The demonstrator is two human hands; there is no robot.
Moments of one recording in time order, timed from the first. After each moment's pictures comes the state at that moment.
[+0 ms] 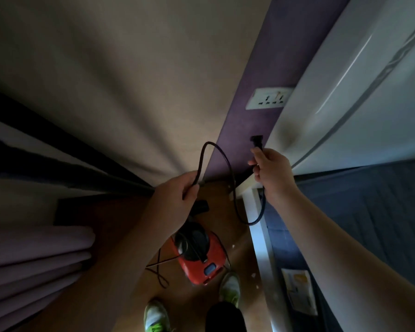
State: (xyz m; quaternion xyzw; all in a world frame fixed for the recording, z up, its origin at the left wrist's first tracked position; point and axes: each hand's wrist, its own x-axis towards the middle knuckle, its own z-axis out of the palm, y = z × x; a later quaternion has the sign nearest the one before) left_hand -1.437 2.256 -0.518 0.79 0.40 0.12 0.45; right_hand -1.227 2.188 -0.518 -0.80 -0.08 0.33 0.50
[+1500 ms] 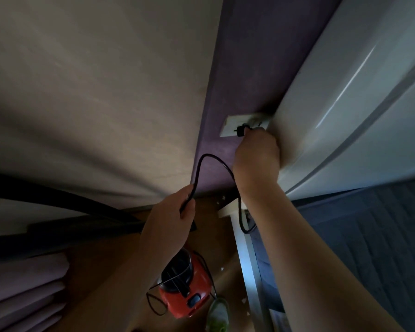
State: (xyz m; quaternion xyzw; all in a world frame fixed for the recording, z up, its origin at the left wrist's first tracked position) left_hand -1.342 2.267 -0.560 0.78 0.43 0.11 0.43; right_hand -1.157 2.261 -0.497 -0.96 -0.24 0.08 0.14
